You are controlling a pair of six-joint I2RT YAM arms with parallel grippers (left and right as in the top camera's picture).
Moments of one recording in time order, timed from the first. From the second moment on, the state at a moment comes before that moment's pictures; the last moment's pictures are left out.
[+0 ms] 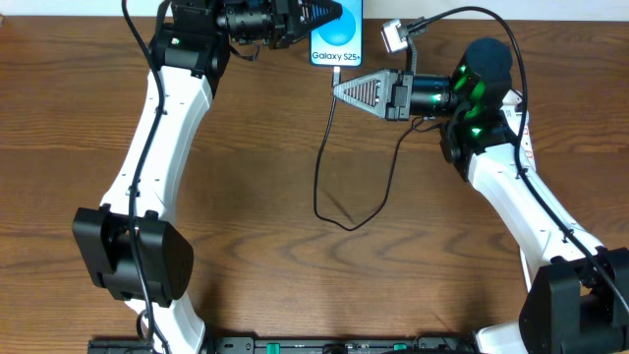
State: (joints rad) left arm -0.18 1.90 1.86 -0.19 1.20 -0.93; right arm 0.24 1.64 1.19 0.50 -1.28 1.04
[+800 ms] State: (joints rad) left arm -0.18 1.90 1.86 -0.19 1.22 -0.94; right arm 0.25 1.64 1.19 0.51 -1.27 1.06
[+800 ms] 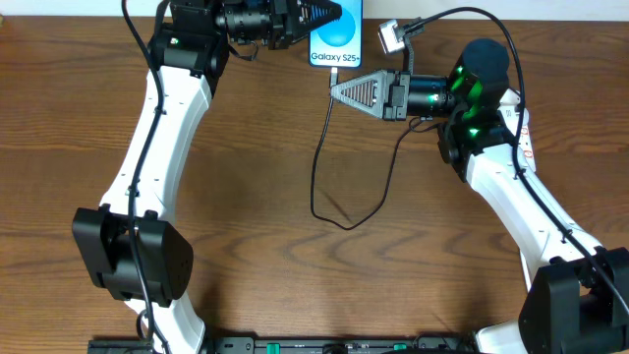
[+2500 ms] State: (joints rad) left arm -0.17 1.90 1.86 -0.18 1.22 -0.95; right arm 0.25 1.64 1.19 0.58 -1.21 1.21
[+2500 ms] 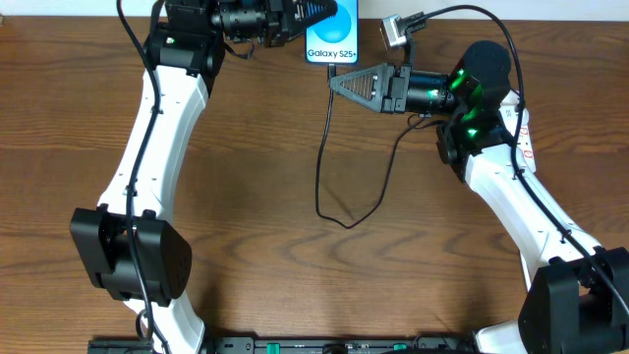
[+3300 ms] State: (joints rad) left arm -0.15 1.91 1.86 -0.29 1.17 -0.90; right arm 0.25 1.64 1.19 0.35 -1.11 1.10
